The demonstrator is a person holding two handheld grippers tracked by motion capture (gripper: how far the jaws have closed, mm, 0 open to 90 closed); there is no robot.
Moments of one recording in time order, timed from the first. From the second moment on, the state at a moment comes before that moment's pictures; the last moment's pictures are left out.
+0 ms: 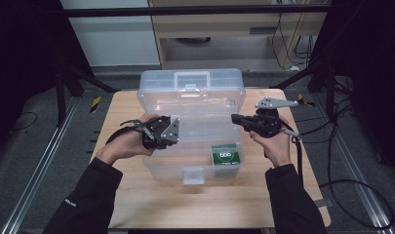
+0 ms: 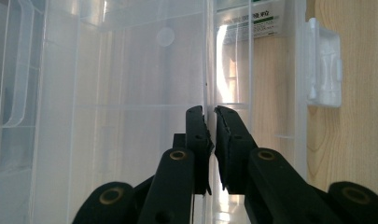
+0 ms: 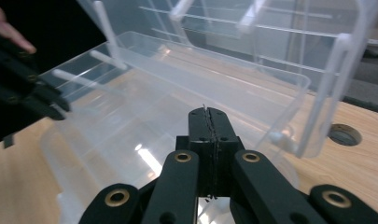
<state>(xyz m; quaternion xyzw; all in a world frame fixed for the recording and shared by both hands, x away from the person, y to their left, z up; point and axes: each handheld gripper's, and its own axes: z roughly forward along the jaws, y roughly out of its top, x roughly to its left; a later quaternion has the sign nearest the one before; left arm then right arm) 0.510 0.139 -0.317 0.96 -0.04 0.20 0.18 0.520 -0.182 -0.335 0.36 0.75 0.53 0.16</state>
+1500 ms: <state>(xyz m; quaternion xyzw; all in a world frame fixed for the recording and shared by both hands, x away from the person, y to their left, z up) 0.507 0.152 -0.320 0.95 0.02 0.16 0.28 0.538 -0.199 -0.344 0.41 0.72 0.53 0.16</state>
